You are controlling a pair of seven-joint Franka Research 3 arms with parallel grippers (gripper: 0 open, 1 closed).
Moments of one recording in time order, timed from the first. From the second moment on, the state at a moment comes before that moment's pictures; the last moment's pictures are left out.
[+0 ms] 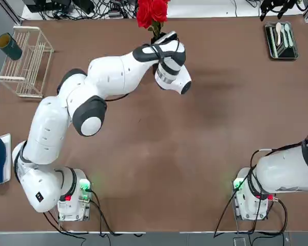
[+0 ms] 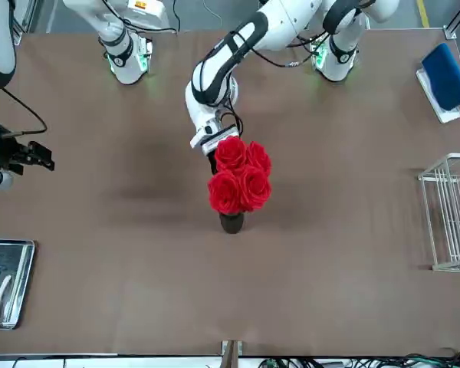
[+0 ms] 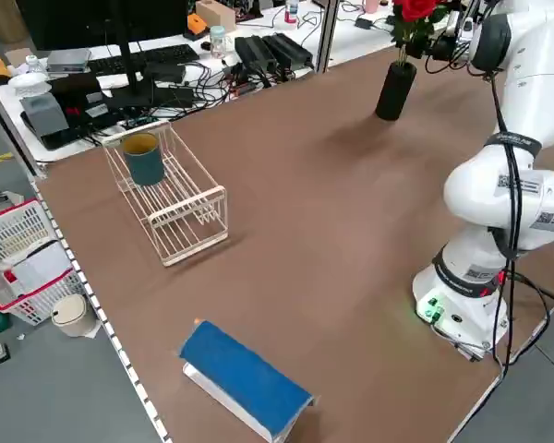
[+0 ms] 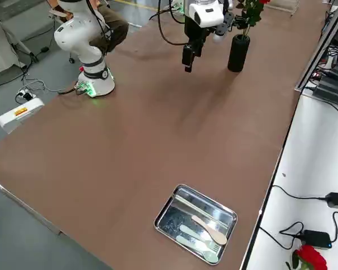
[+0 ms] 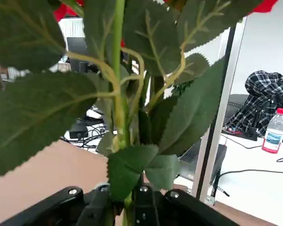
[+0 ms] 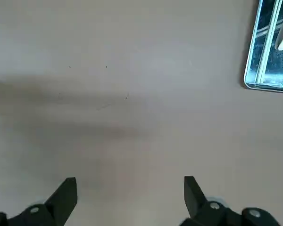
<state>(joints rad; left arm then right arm) -0.85 0.86 -0.25 -1.31 1.67 1.63 -2.24 -0.02 0.10 -0.06 -1.63 0.01 1.68 -0.16</state>
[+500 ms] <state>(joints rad) -0.87 0.88 -0.25 -1.31 1.67 1.61 -2.24 -0.02 0.10 -0.06 -1.63 0.01 1.68 -0.16</state>
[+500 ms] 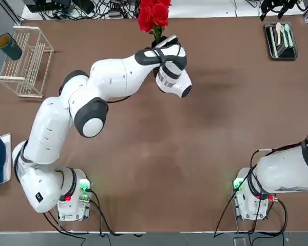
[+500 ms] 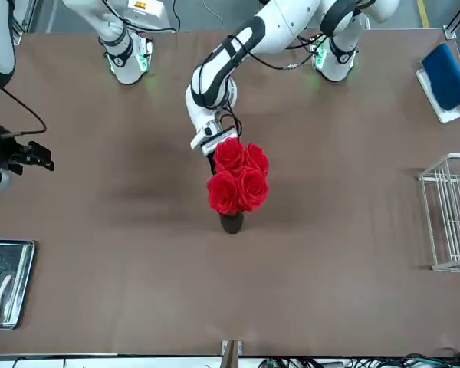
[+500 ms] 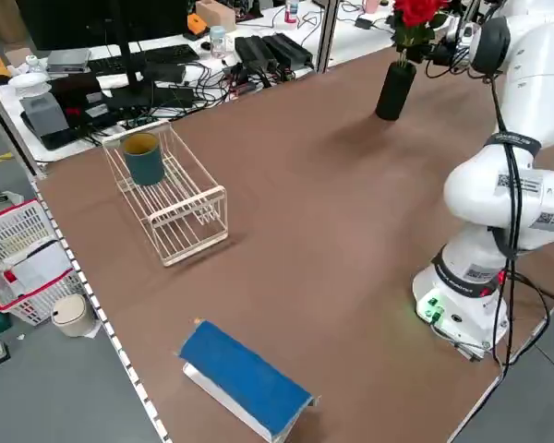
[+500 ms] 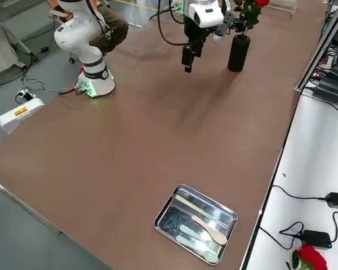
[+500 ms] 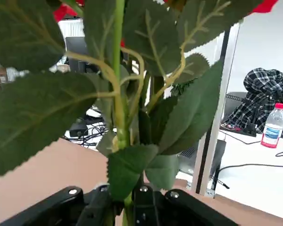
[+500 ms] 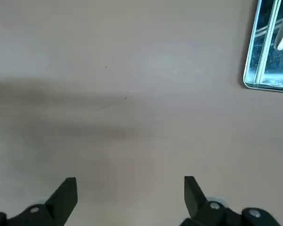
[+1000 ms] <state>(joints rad) -0.88 0.91 -0.25 -1.31 1.67 1.59 -2.28 -0.02 0.10 -0.06 -1.63 0.01 1.69 -0.16</state>
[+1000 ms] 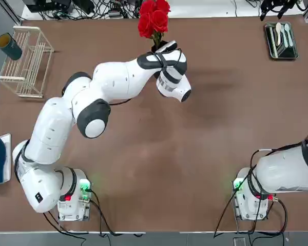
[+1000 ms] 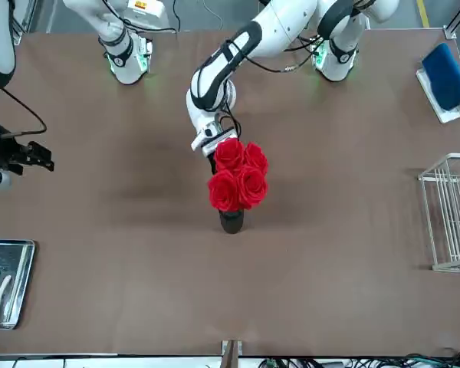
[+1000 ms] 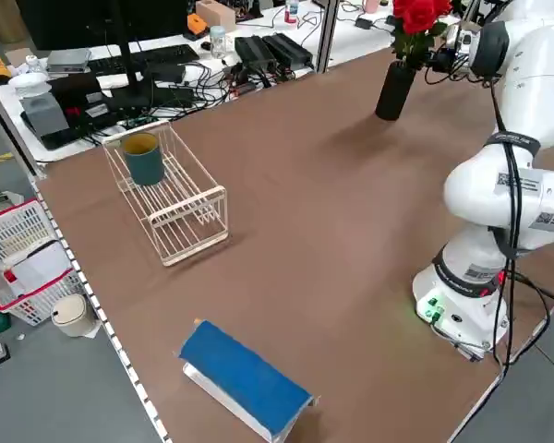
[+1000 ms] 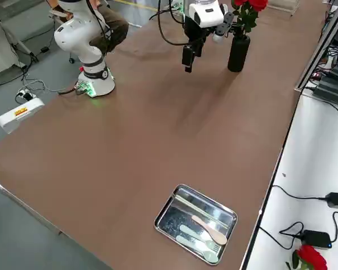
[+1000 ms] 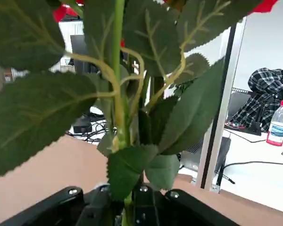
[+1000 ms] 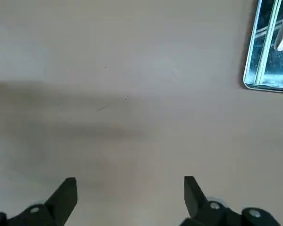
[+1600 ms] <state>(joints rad) -0.89 0.91 -0.25 -1.31 1.67 1.59 -2.29 -0.01 0.10 -0.06 -1.63 0.01 1.69 -0.16</state>
